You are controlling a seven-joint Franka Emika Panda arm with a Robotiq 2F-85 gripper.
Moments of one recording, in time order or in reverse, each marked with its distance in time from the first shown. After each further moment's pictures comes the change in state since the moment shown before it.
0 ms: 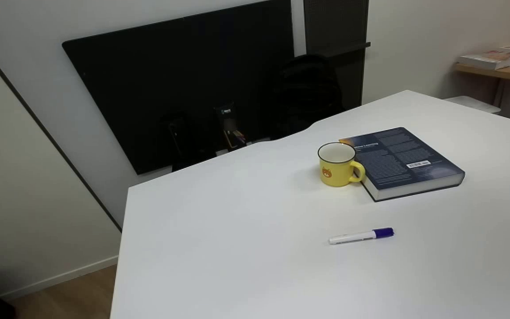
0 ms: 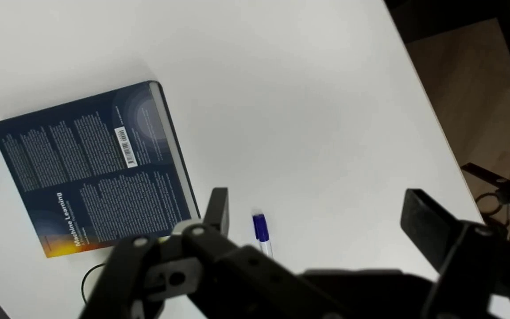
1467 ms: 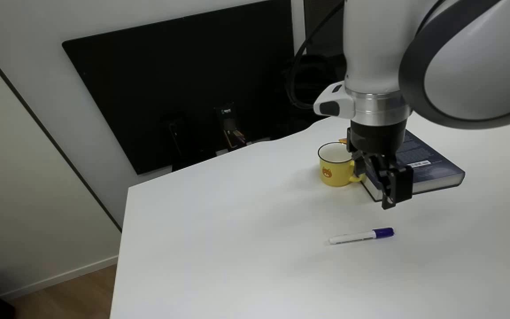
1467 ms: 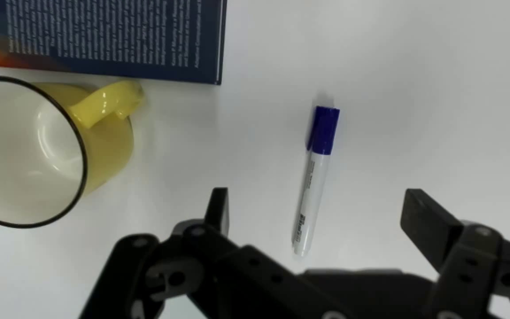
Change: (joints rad) arm 0.010 0.826 0.167 0.549 -0.180 0.223 0.020
